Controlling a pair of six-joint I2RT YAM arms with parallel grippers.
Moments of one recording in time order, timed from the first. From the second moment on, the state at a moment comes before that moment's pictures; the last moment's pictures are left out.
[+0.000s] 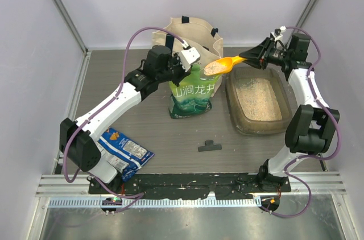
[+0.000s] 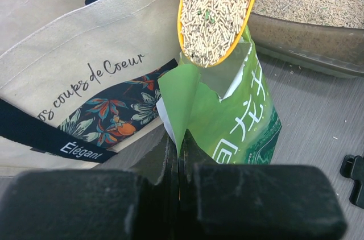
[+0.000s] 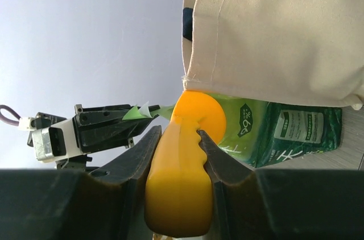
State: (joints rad) left arm -0.64 1.56 1.47 -0.30 0.25 0.36; right arm -0.19 1.66 1.40 -0.18 -1.14 0.86
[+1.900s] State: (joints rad) left arm -0.63 1.59 1.51 -0.32 0.26 0.39; right arm -0.38 1.59 1.26 0.17 -1.23 1.15
